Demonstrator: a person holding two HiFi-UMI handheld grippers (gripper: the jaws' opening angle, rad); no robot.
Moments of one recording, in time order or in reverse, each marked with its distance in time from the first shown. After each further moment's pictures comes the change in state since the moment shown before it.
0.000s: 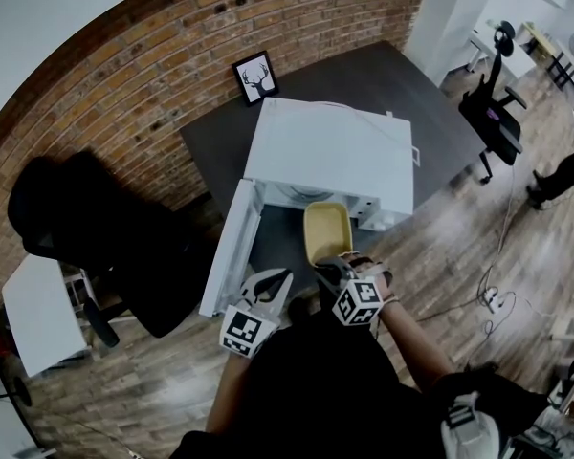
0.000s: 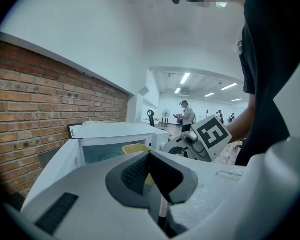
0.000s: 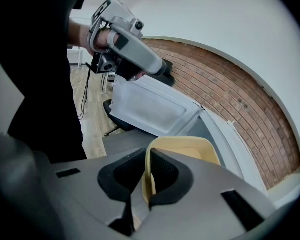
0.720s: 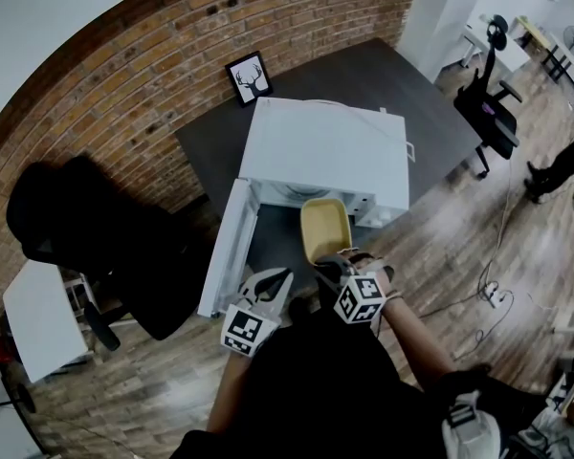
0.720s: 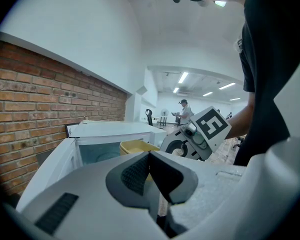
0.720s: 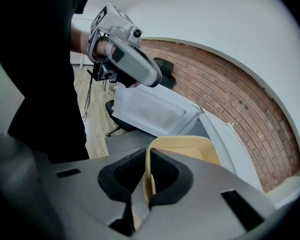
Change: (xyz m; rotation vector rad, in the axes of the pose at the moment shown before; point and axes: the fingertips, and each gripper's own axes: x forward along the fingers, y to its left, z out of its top) left arm 0.005 -0.008 -0.005 0.018 0.004 -0.021; right arm -0.013 -0.002 0.003 -0.015 0.000 0.015
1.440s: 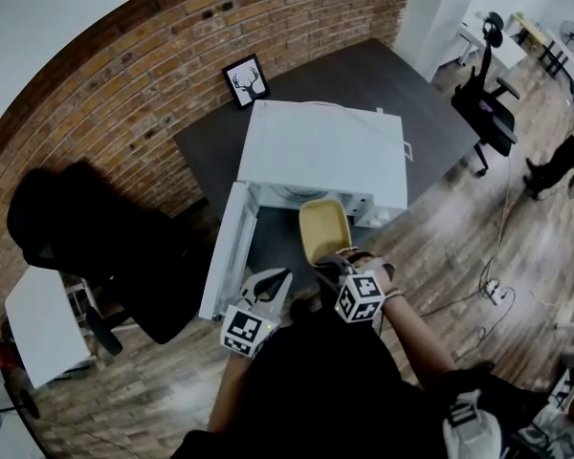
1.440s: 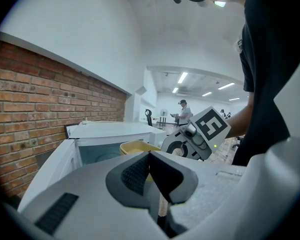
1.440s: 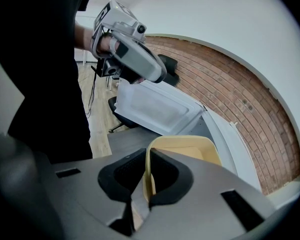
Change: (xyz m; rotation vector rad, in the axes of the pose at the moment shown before) left arm 0.001 0.003 0.002 -0.013 0.007 -0.007; right arm 0.001 0.000 -0.004 -0.025 0.036 0.033
